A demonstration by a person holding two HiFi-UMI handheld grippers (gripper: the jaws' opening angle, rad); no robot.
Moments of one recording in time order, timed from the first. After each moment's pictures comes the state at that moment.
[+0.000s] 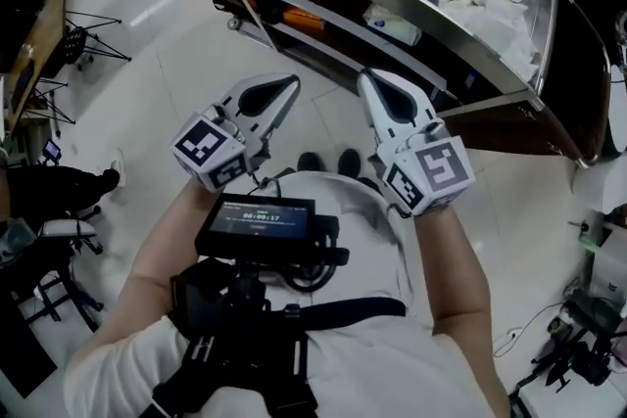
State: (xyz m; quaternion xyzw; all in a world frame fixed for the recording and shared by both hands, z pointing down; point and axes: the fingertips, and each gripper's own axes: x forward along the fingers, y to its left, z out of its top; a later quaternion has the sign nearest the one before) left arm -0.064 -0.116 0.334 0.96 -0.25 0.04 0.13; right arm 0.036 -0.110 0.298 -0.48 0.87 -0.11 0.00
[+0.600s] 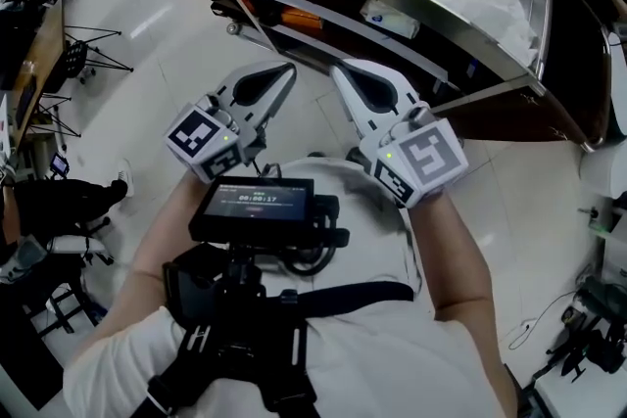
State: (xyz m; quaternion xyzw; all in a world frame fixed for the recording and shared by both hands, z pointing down) left arm -0.063 -0.120 0.309 0.97 -0.21 0.05 0.12; right arm -0.007 -0.109 0.273 -0.44 0.89 -0.09 0.03
